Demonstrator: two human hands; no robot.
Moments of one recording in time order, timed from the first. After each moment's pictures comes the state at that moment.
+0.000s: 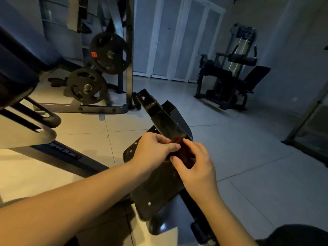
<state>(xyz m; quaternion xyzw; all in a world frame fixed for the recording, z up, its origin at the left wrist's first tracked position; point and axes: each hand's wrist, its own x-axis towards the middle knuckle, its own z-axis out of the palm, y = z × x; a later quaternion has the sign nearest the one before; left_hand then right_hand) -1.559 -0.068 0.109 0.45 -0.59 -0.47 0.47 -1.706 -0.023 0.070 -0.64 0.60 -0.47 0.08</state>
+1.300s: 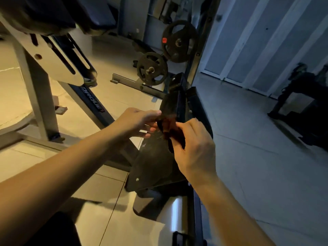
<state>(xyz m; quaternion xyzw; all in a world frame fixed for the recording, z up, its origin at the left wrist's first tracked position) -1.619 -0.069 0.097 0.60 -0.39 -0.45 0.54 -1.811 -0.103 0.065 -0.85 0.32 -0.41 -0.08</state>
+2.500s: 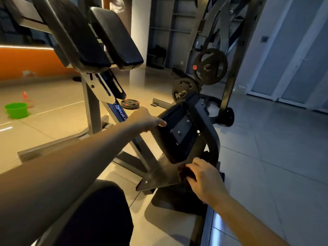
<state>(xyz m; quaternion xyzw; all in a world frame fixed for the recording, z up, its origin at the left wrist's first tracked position) -1.705 -0.076 0.142 0.83 -0.34 -0.18 0.41 -1.945 -0.164 0.011 -0.95 0.20 -0.24 -0.01</state>
